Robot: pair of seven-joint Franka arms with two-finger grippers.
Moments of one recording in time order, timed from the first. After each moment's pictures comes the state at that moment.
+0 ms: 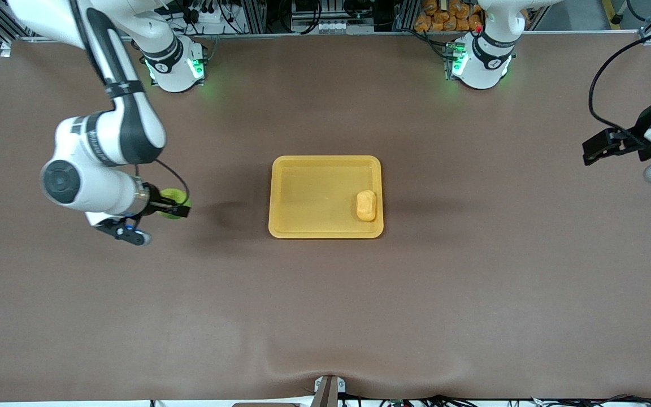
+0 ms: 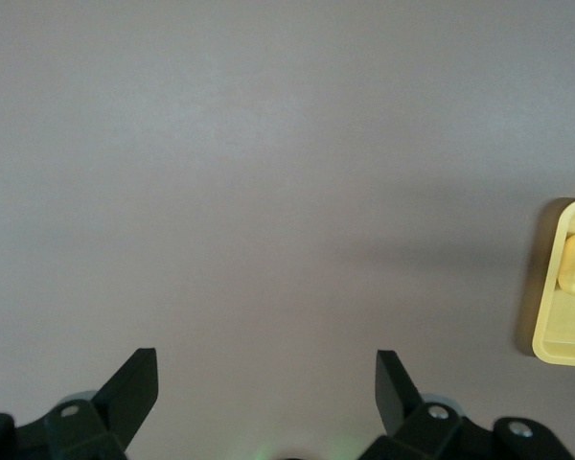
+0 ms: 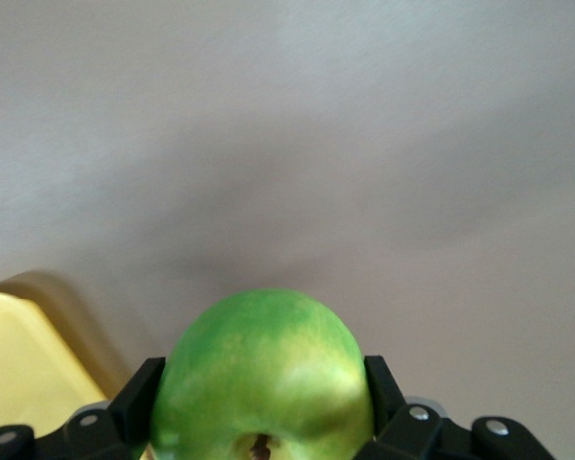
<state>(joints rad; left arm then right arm) 0.14 0.07 -0.23 -1.46 0.14 1.51 -0.12 0.39 0.30 -0.18 -1.90 0.20 2.00 0.51</state>
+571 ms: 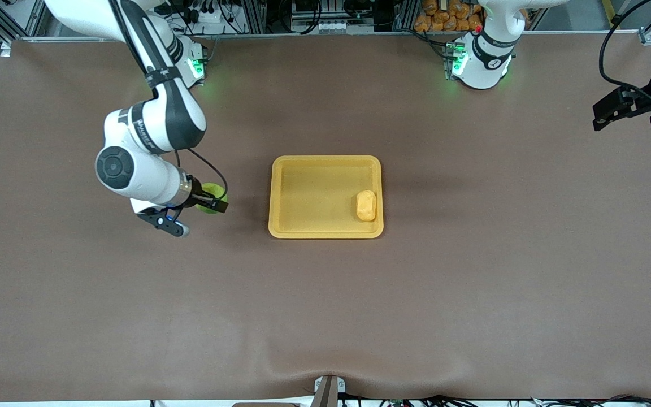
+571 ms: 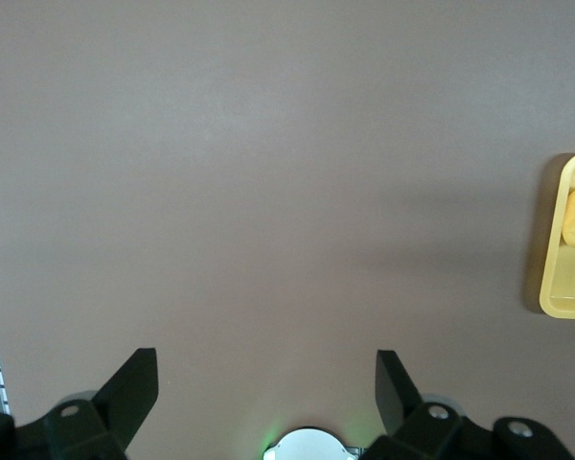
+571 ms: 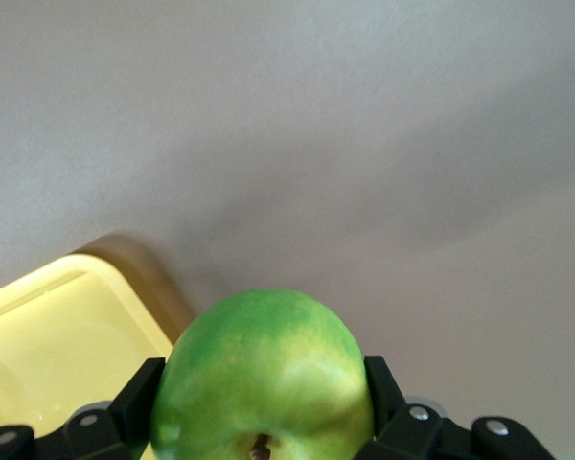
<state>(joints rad) 0.02 -0.07 -0.08 -1.57 0.12 1.48 -0.05 0.52 0.30 -0.18 -1.92 0.27 2.06 0.67</state>
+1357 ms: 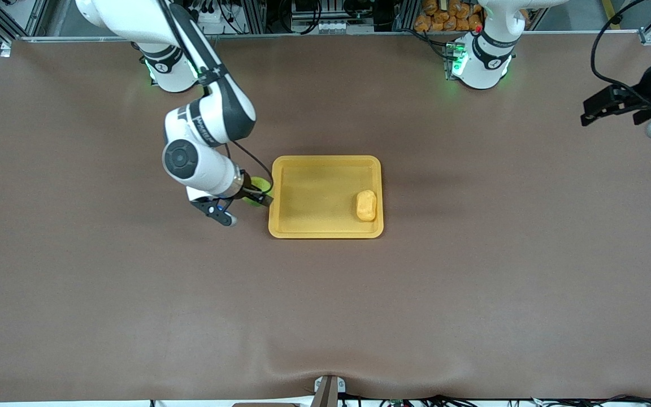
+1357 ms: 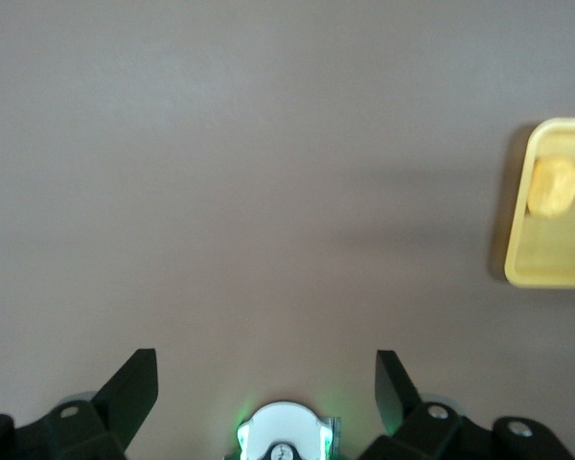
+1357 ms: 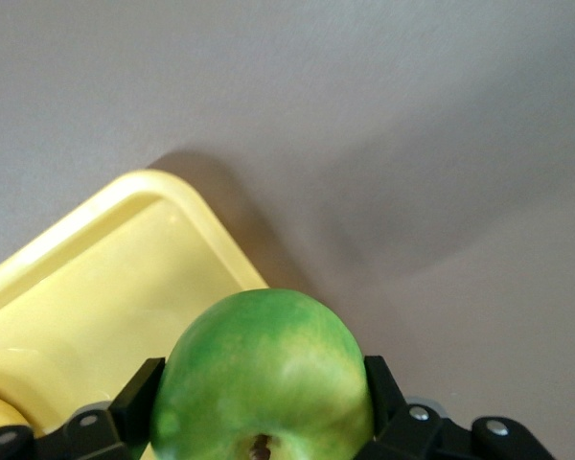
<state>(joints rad) 0.03 -0.07 -0.11 -1.60 0.05 1.43 -0.05 0.69 0.39 -0.18 -1.93 0.39 2.22 0.85</state>
